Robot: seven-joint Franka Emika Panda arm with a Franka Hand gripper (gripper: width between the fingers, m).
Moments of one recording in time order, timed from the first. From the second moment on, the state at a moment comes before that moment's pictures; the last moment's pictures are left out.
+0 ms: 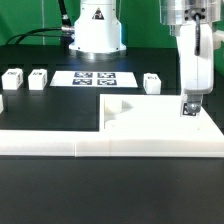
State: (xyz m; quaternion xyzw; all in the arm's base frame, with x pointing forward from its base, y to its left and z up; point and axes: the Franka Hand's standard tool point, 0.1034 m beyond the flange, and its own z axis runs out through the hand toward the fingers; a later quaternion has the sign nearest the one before) arm 0.627 0.123 0.066 -0.67 0.74 0.02 0.06
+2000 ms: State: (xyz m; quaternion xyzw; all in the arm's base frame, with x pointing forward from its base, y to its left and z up) arm 0.618 0.129 0.118 -0.88 0.47 -0.01 0.07
